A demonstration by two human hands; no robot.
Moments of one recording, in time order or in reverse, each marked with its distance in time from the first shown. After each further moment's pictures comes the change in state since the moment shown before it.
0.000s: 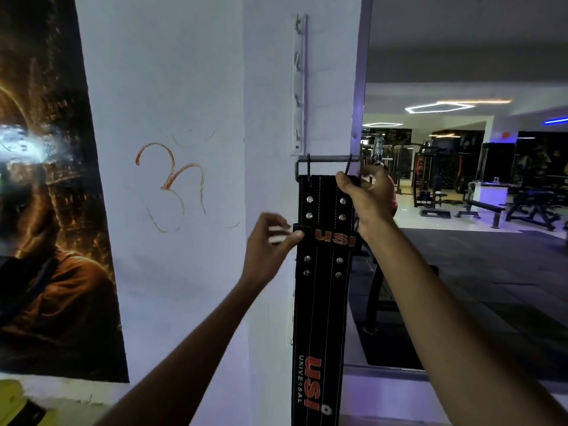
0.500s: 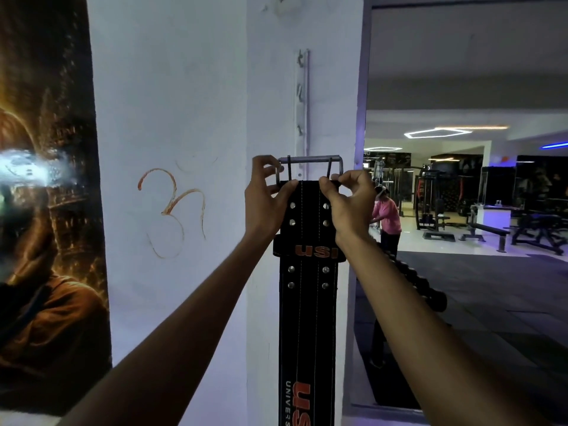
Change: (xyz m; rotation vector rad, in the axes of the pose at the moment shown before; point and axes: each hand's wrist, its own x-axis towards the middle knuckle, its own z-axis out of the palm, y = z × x) left_hand 0.107 0.075 0.001 0.056 0.212 0.259; right_hand 0.024 0.001 0.053 0.005 0.069 -0.284
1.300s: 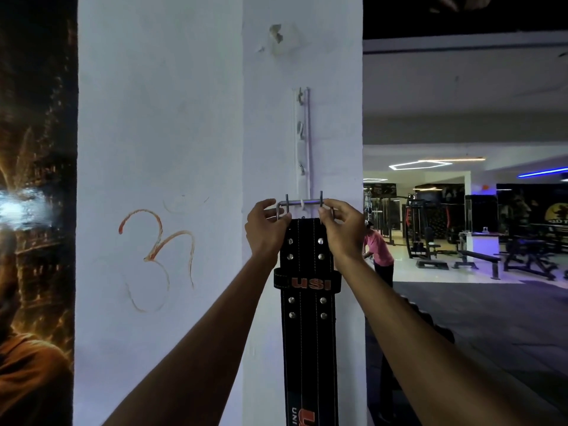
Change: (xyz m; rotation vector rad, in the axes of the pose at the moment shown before) left_hand 0.087 -0.080 0.036 -0.058 0.094 -0.346; right_hand 0.074 0.066 0.054 -0.154 -0.023 -0.024
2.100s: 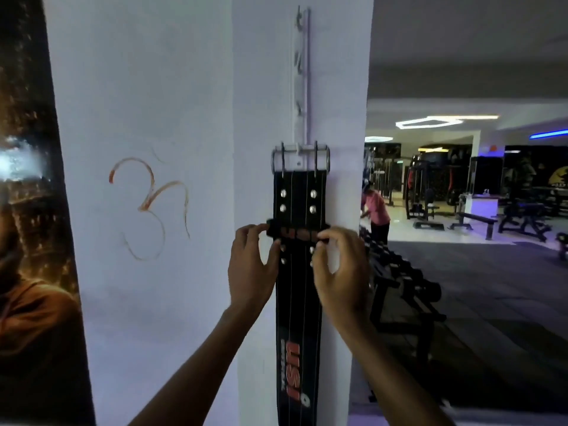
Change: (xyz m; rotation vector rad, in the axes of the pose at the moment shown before) left_hand -0.121 -0.091 -0.051 0.517 -0.043 0.305; right_hand -0.146 0.031 -0.060 -0.314 -0.010 -0.403
